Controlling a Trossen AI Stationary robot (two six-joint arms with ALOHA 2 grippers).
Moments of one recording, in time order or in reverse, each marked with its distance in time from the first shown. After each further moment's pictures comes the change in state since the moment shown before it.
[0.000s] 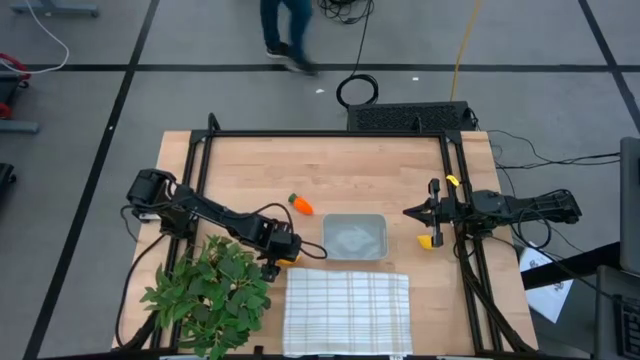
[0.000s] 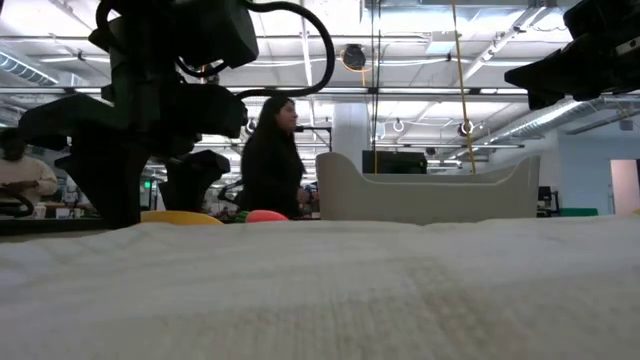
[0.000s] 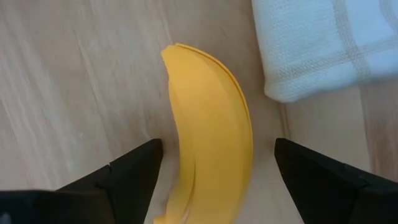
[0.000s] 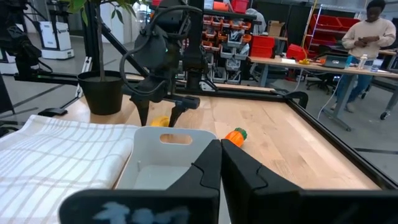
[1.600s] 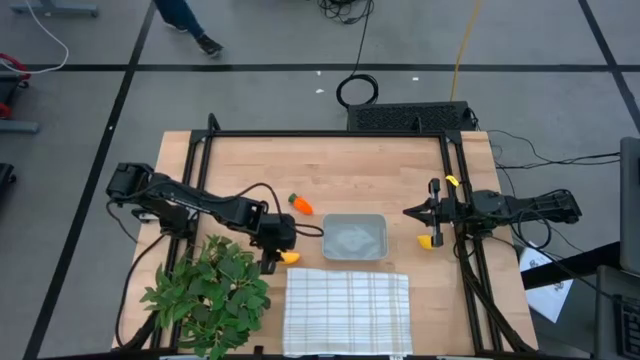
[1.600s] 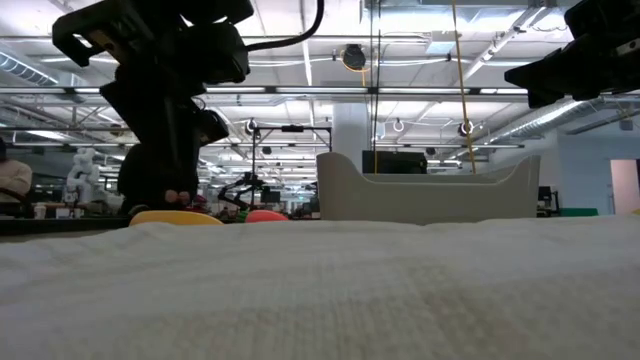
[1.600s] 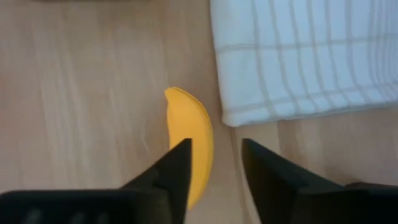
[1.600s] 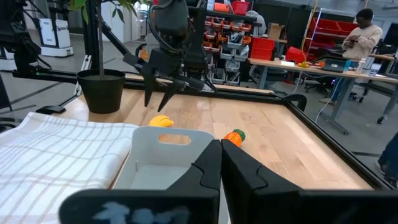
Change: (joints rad) left arm 0.071 -0.199 -0.003 -0.021 0.159 -0.085; right arm 0.000 -0.001 0.000 0.002 0.000 -0.022
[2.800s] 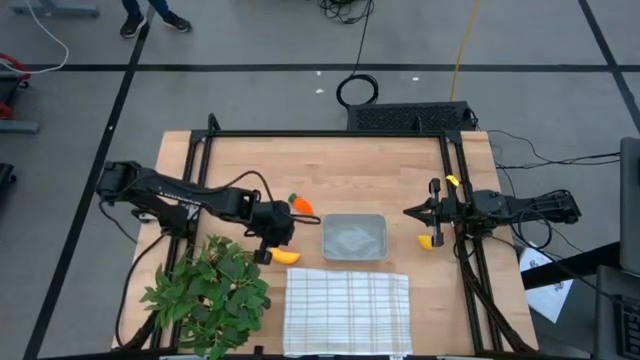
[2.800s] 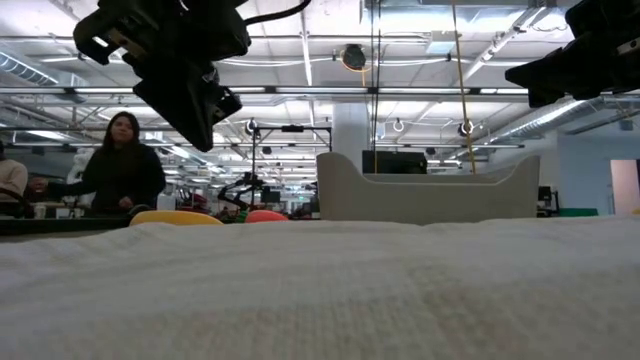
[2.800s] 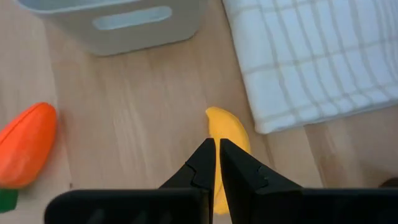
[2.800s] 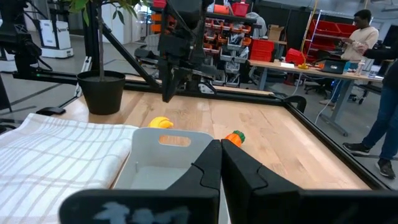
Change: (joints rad) left arm 0.056 -0.086 -0.001 0.005 -0.063 0.184; right arm 0.000 -0.009 0.000 -0.003 0.000 -0.003
